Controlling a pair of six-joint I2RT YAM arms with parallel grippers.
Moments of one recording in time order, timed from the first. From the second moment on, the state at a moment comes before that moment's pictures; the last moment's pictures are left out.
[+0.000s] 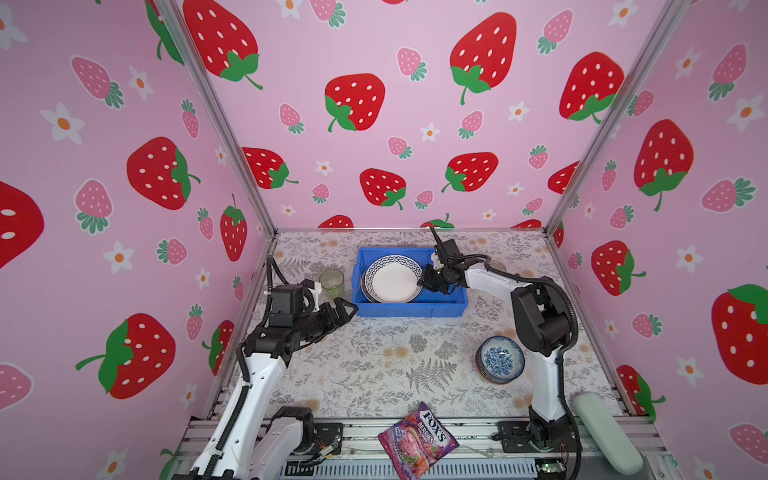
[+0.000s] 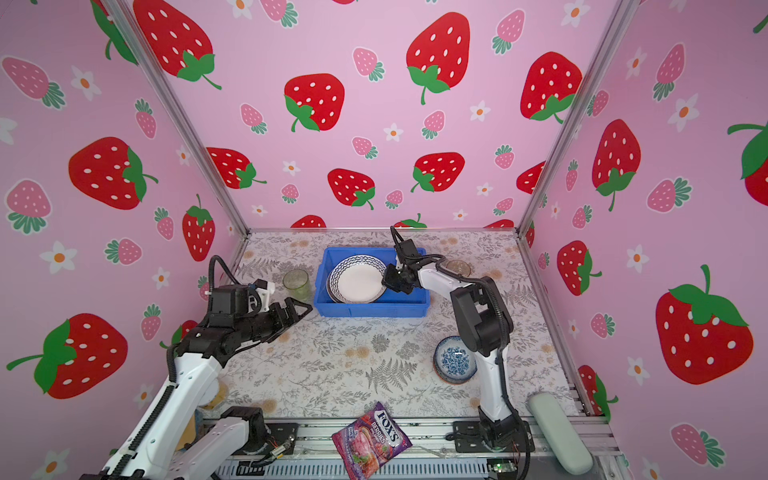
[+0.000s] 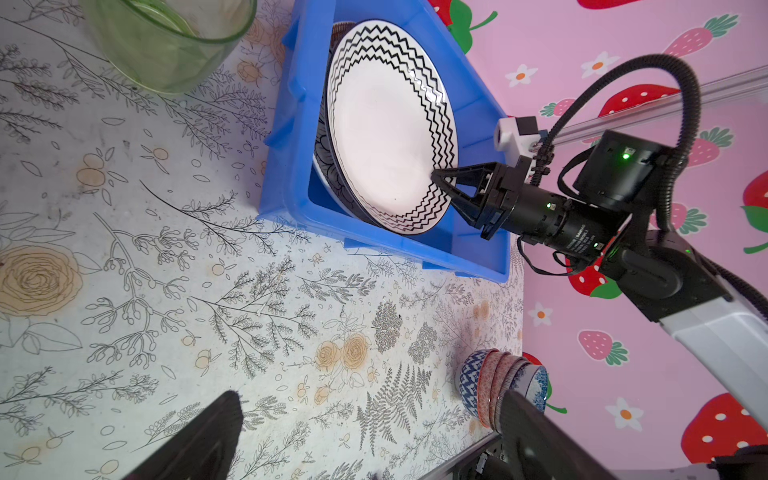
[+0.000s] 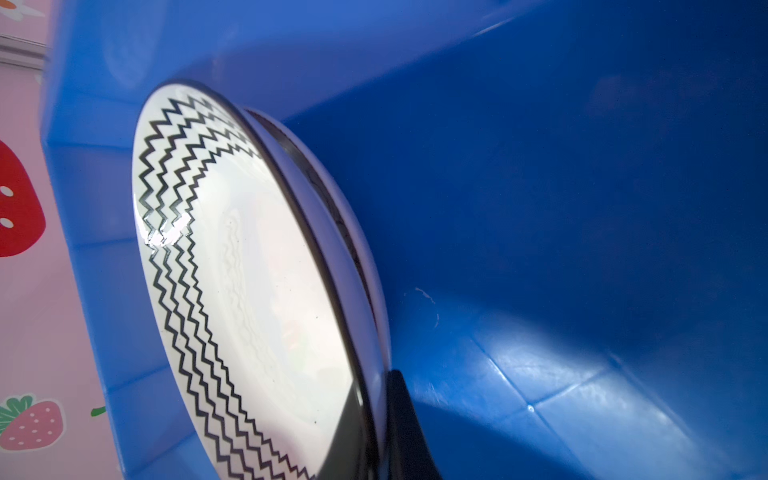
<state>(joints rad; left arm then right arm) -0.05 0.91 0.78 -0.67 0.54 -0.59 0.59 2.10 1.53 -0.36 -0.34 0.79</state>
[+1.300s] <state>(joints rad) -0.09 0.91 0.79 -0.71 0.49 -0.59 0.62 1.73 1.58 -0.55 -0.11 0.58</state>
